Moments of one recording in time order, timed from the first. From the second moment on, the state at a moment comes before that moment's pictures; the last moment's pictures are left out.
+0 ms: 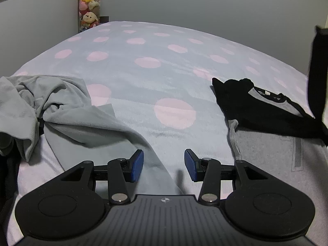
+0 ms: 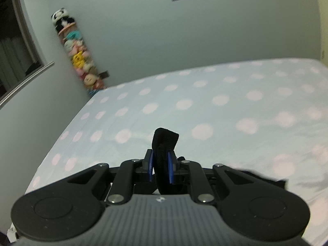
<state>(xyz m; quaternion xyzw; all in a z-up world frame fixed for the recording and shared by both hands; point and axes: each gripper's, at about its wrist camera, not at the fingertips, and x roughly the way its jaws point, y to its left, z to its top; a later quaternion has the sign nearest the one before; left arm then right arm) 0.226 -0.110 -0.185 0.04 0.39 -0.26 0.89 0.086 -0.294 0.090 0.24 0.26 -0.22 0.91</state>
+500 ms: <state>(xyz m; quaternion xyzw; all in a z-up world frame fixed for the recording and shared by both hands) 0.238 -0.110 -0.195 0.02 0.38 -0.27 0.88 0.179 -0.240 -0.036 0.23 0.38 -0.14 0.89</state>
